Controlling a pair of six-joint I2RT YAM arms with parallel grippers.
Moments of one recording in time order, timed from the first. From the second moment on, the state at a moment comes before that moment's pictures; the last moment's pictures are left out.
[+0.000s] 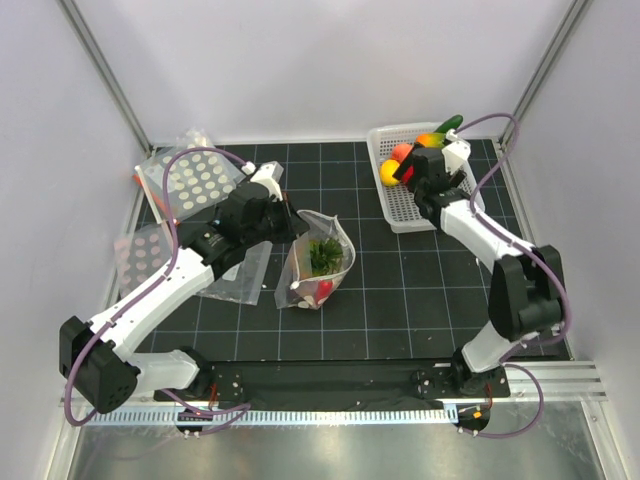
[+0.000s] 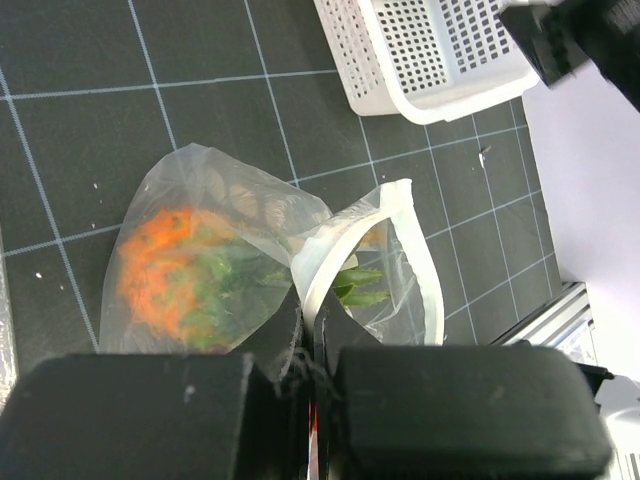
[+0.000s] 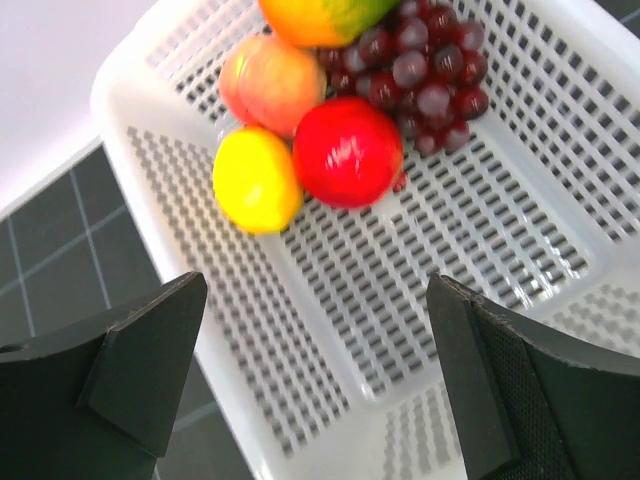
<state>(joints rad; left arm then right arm) -0.64 1.24 1.09 -0.35 0.04 -0.63 0.29 1.56 1.13 -0.08 0.49 0.65</state>
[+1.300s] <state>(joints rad) -0.64 1.24 1.09 -0.35 0.06 -0.64 0.16 1.87 1.33 0.00 0.41 0.74</state>
